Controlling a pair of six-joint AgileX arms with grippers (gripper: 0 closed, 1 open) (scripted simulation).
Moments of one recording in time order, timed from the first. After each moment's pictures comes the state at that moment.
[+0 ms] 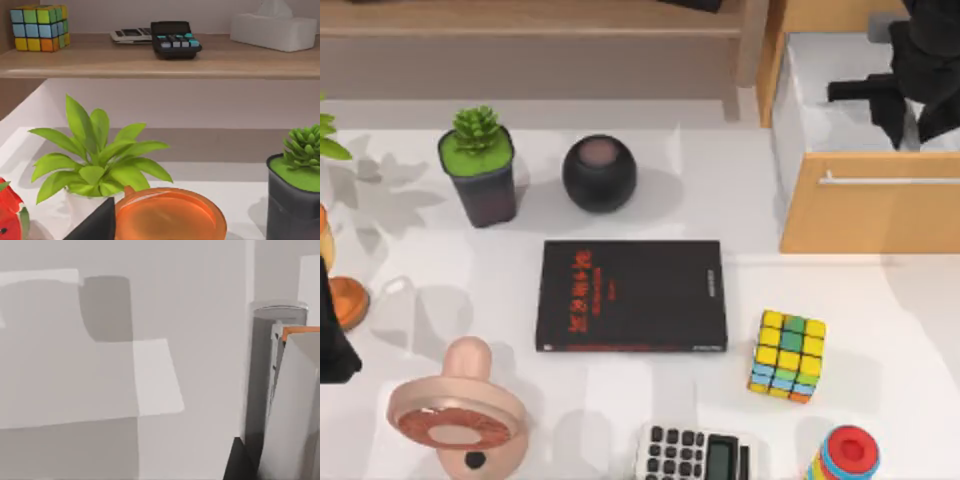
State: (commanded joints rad) left arm 0.00 0.00 0.00 0.00 0.00 0.00; right arm 0.17 2.35 2.14 -1.24 0.14 0.23
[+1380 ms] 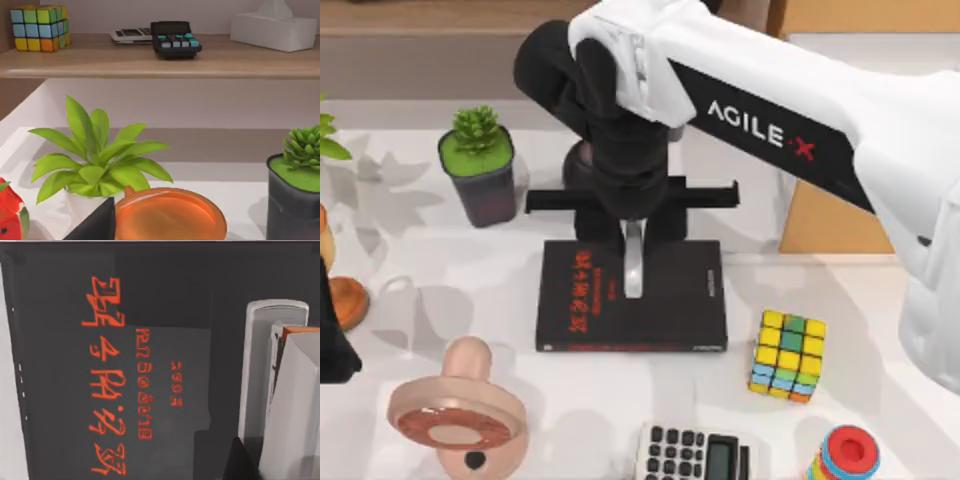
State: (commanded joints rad) left arm 0.00 0.00 0.00 0.00 0.00 0.00; right arm 0.79 2.44 2.27 -1.35 0.09 0.80
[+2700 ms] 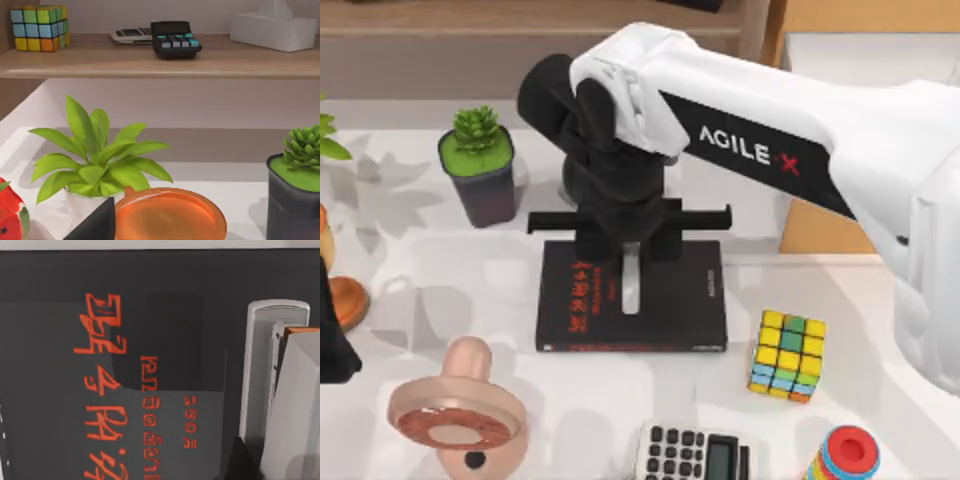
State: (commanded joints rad) left arm 0.00 0.00 0.00 0.00 0.00 0.00; right arm 0.78 2.45 2.16 -1.23 0.09 0.81
